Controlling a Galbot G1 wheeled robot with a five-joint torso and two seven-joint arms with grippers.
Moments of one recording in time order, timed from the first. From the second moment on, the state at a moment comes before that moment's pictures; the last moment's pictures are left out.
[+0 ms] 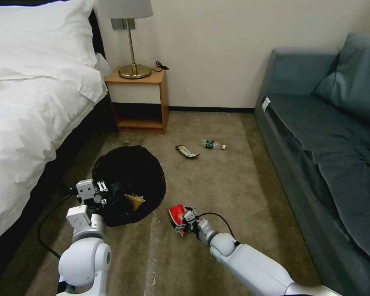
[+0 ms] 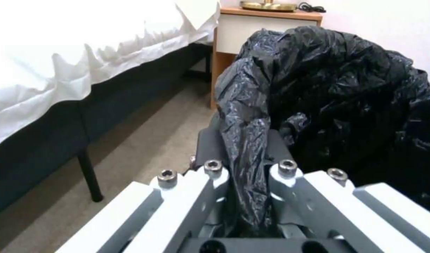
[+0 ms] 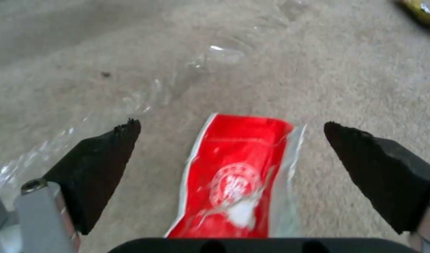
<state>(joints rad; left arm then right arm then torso) 1.40 -1.59 -0.63 -2.15 -0.05 0.33 -0.17 -0.68 1.28 -0.47 0.95 0.43 0.09 -0.07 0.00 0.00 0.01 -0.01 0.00</state>
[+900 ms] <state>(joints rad) 1.41 -1.61 -0.63 -2.16 -0.04 0.32 -0.17 -0.66 1.33 -0.41 0.77 0.41 0.14 -0.19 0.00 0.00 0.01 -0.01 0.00</state>
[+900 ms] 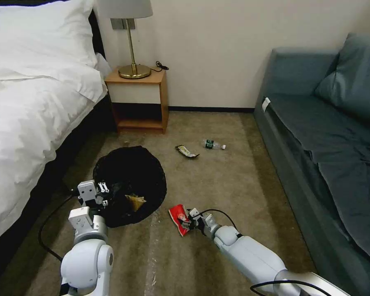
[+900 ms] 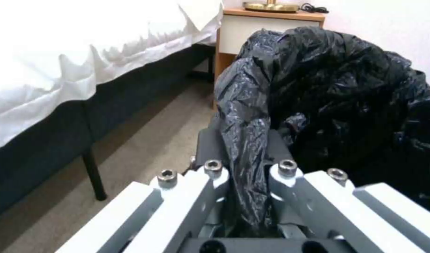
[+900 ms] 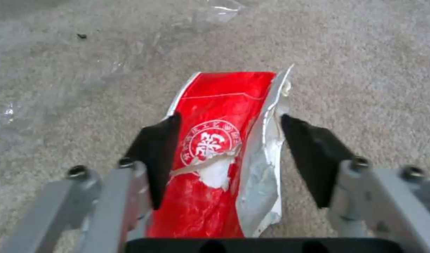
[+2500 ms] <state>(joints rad) 1.38 -1.56 -0.63 -2.12 -0.10 0.35 -0.18 -0.70 1.28 -0.08 1.51 0.49 0.18 0.11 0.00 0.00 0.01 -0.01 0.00</state>
